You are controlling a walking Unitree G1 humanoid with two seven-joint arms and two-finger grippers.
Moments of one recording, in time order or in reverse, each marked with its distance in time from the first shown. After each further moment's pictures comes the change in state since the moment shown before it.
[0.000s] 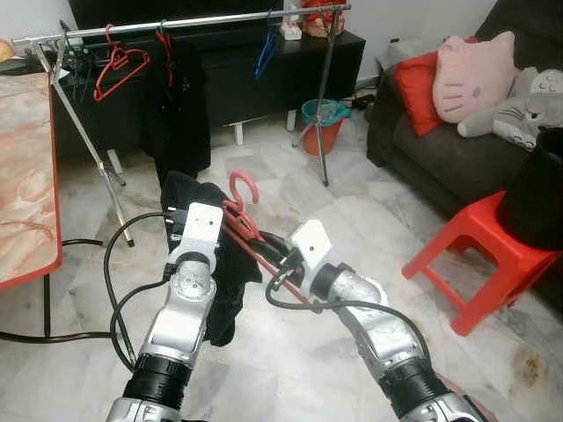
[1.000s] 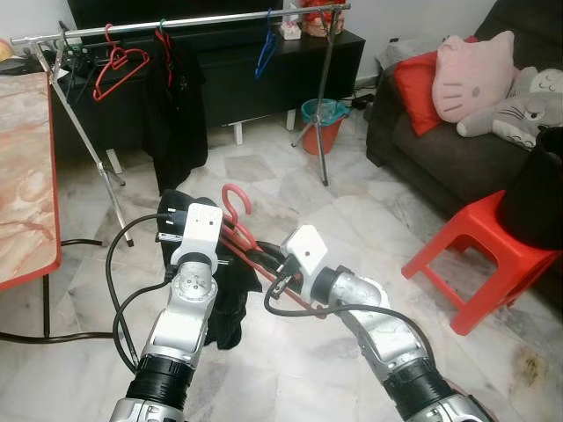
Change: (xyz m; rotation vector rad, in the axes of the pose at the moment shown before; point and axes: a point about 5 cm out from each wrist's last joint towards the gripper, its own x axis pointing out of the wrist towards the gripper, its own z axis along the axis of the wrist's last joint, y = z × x) left arm 0.000 -0.002 0.001 -0.043 -0.021 0.001; right arm -0.004 0.002 -0.003 -0.032 0.093 0.053
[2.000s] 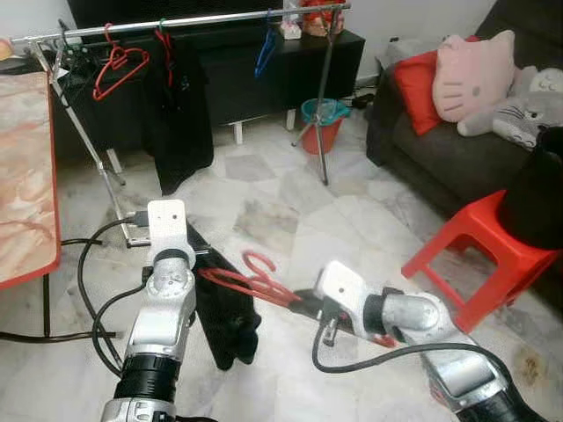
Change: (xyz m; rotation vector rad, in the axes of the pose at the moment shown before) left arm 0.007 0.037 -0.003 -0.196 0.003 0.148; right arm -0.073 0.000 -0.002 -0.078 0.269 0.175
